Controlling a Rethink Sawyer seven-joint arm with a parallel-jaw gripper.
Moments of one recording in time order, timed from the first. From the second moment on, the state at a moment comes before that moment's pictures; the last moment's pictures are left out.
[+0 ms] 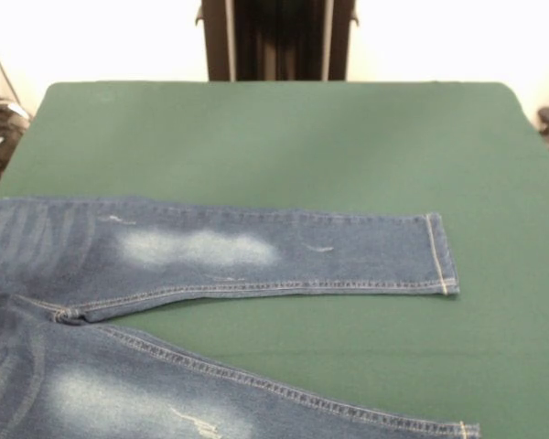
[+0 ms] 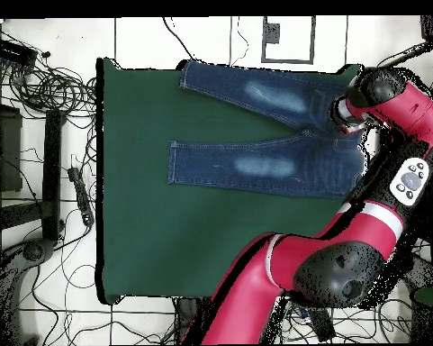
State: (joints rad) arm -0.52 0.38 -1.16 0.21 1.05 1.21 2.29
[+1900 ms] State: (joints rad) arm -0.35 0.35 -1.09 0.29 1.05 1.24 2.35
